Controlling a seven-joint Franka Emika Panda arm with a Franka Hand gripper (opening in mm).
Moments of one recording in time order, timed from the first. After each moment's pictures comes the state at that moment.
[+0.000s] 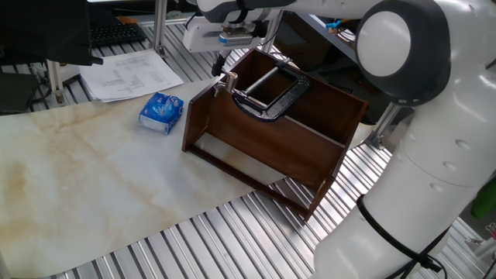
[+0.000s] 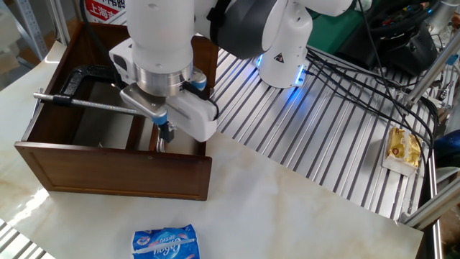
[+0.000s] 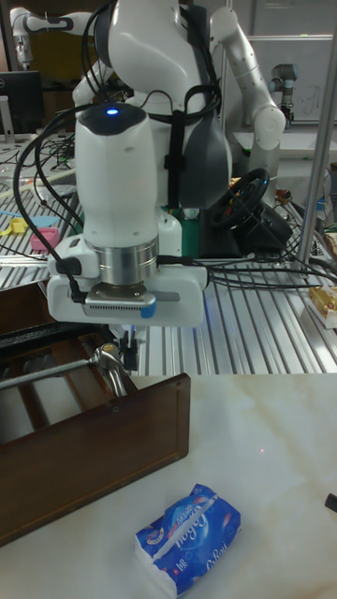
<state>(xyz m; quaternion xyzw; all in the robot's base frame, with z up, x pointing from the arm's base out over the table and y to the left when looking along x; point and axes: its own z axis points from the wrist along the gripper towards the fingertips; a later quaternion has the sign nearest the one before) 0.589 -0.041 0.298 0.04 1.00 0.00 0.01</state>
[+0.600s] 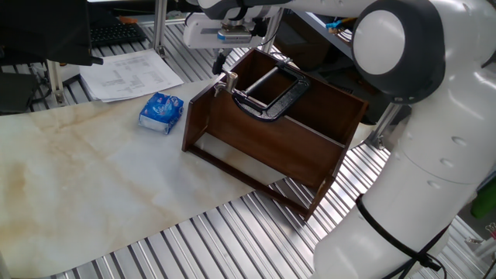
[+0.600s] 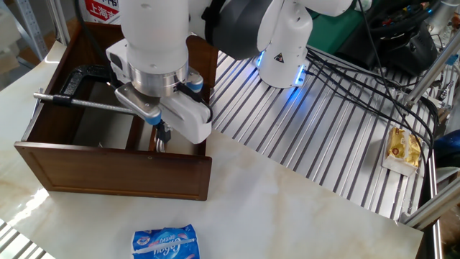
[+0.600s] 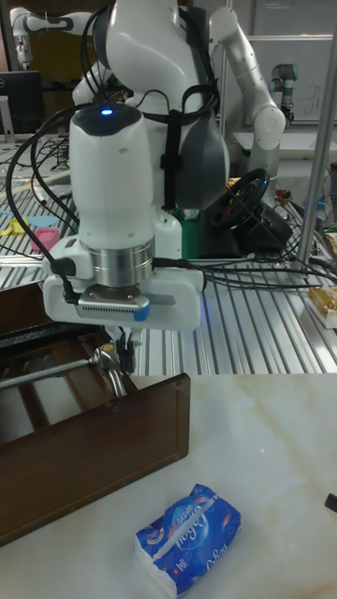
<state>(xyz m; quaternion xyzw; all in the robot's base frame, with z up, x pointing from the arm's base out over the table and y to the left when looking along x) 0.594 -0.045 0.299 0.07 1.00 0.00 0.01</state>
